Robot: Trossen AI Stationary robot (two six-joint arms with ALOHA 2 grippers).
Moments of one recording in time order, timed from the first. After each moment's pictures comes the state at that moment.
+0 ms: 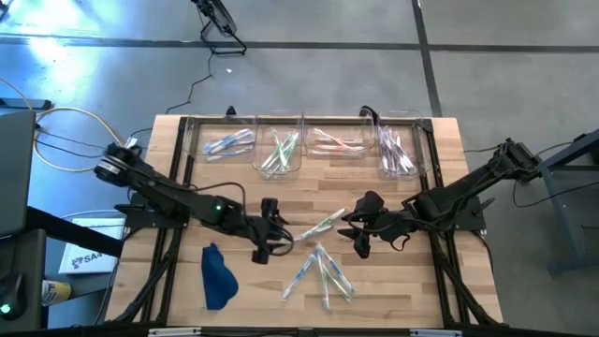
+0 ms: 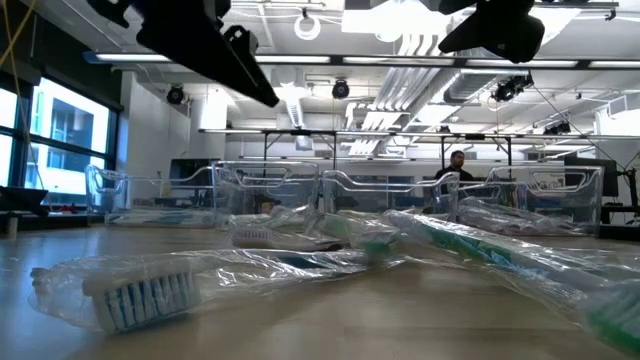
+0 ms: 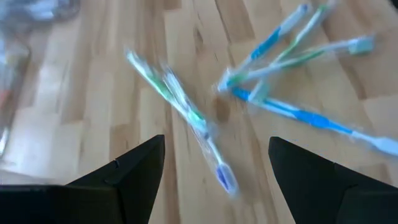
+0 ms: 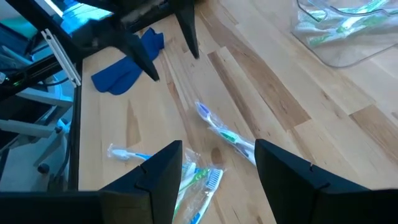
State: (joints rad) left arm -0.37 1.46 0.98 -0.22 -0.30 -0.04; right arm 0.46 1.25 0.90 -0.32 0.44 0.76
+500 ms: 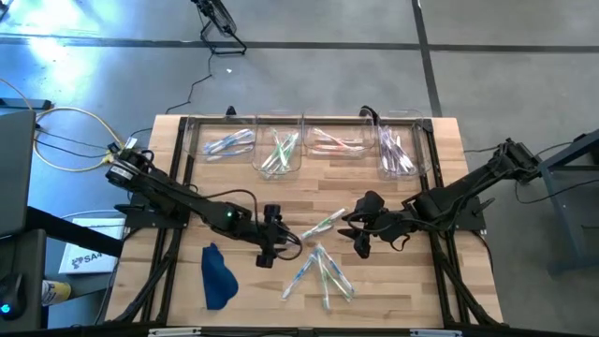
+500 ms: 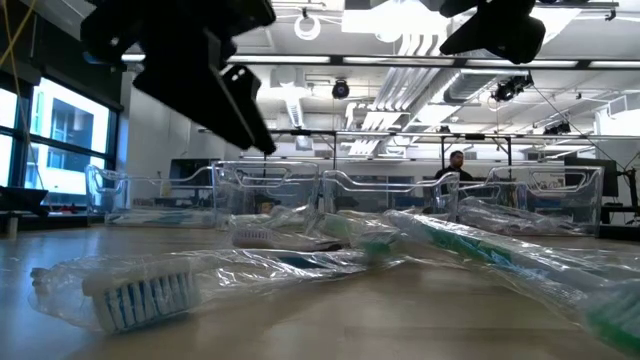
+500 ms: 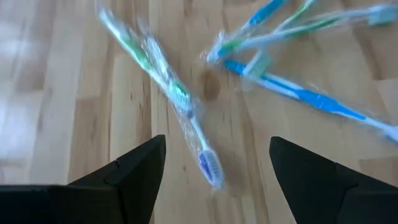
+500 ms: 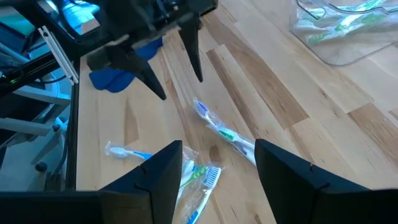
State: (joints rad) left arm -0.37 1.58 0.98 -0.21 -0.27 -0.13; right arm 0.46 1.25 0.90 -0.33 0.44 0.76
